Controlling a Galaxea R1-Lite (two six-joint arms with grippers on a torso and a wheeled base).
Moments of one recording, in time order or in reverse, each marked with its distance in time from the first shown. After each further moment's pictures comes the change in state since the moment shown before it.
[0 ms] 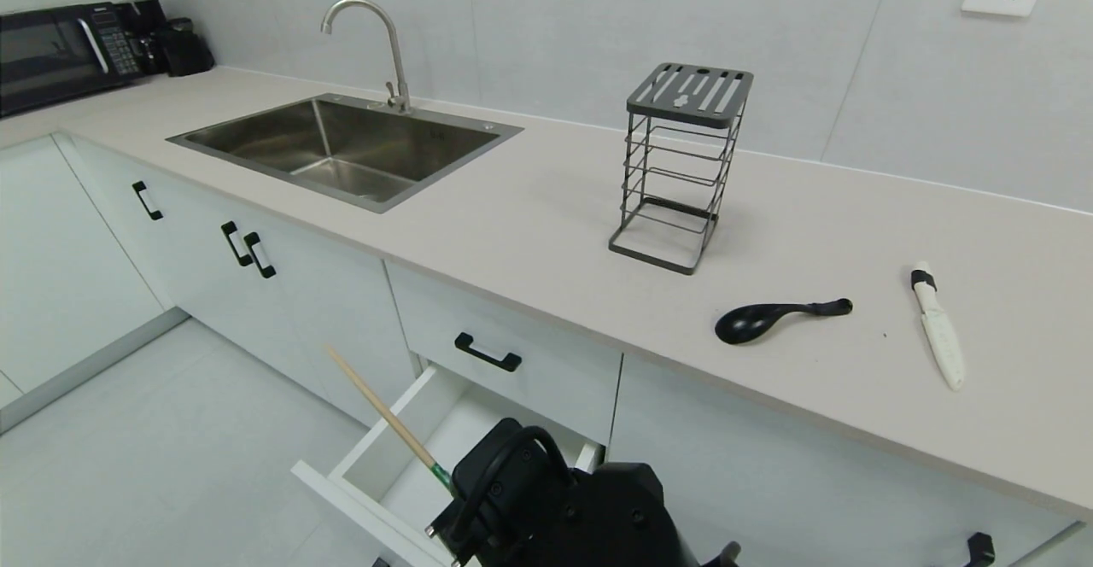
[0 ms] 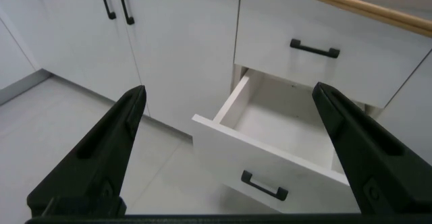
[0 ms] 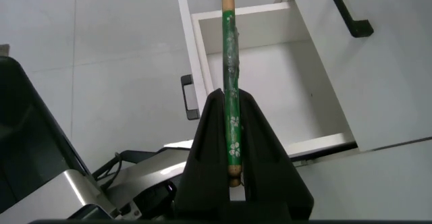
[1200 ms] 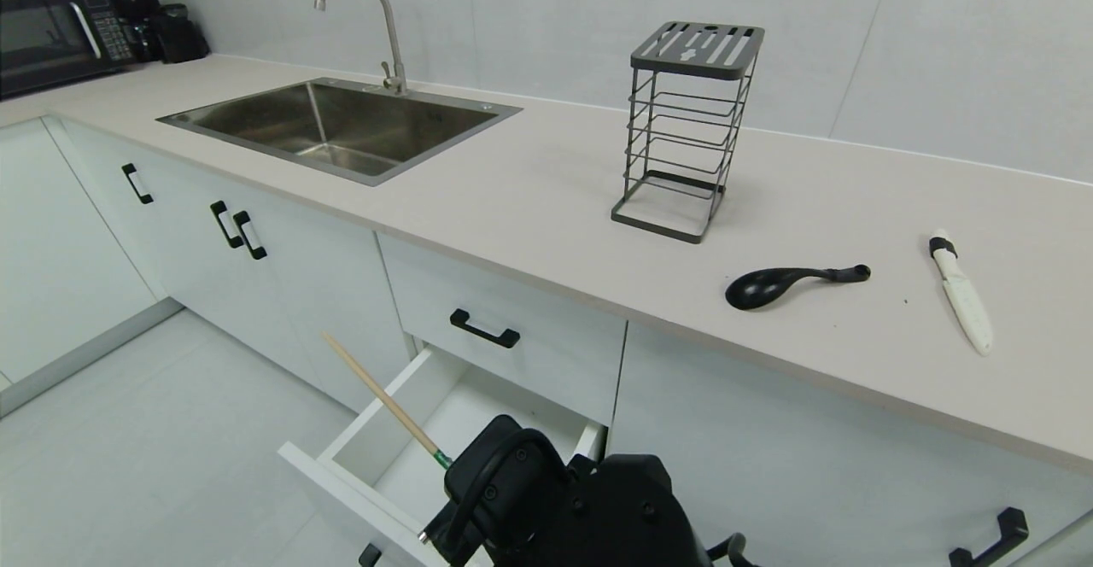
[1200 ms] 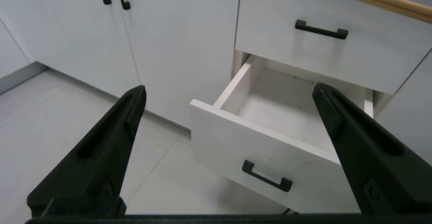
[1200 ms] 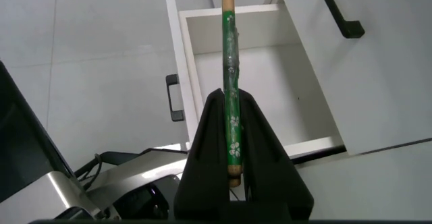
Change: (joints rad) left arm -0.001 0.000 0.000 -0.001 0.000 -0.009; right arm 0.001 -0.017 -0.009 0.006 -0.045 -0.082
